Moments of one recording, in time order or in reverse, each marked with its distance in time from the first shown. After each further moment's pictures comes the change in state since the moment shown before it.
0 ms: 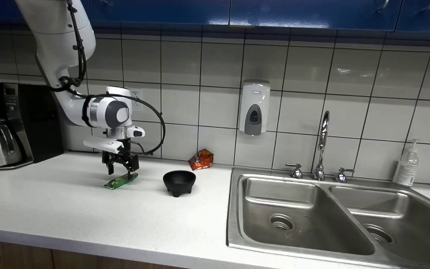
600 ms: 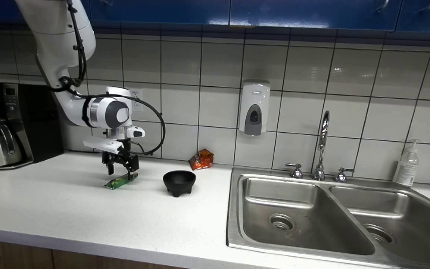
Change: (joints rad) arm 0.000 0.001 0.000 0.000 0.000 0.000 0.000
